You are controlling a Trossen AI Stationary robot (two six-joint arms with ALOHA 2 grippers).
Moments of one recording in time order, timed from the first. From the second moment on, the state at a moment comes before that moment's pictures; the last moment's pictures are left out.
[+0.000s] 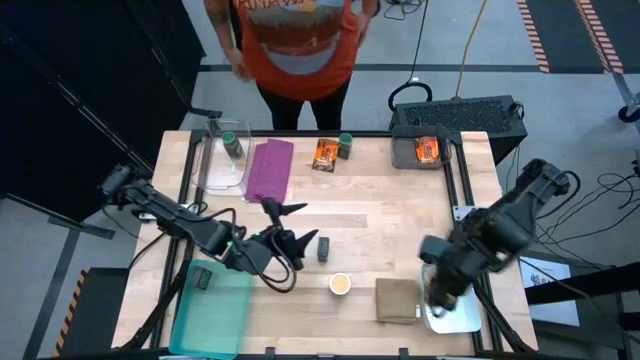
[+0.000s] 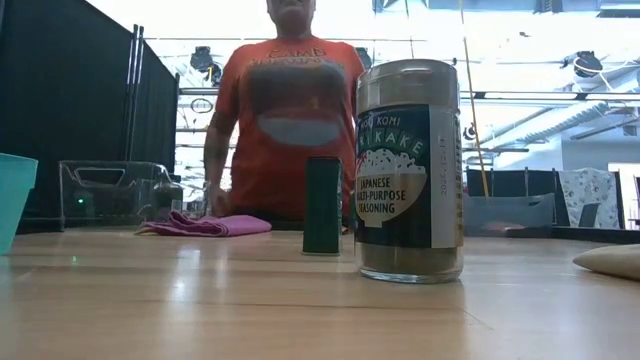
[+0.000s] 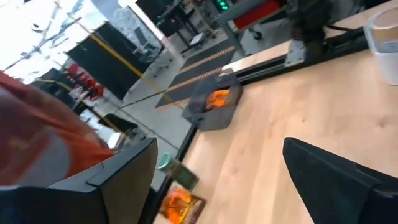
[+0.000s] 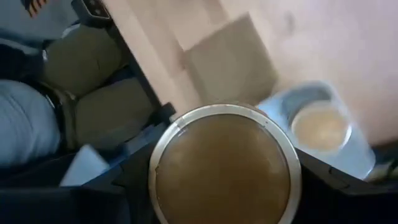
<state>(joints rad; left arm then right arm) -0.48 1.49 1.14 -0.04 -1.03 0.27 0.73 1.38 1.57 -1.41 -0.04 1.33</state>
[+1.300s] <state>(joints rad) -0.60 1.39 1.14 -0.22 -1.34 0.24 1.25 1.38 0.97 -1.03 0.30 2.09</state>
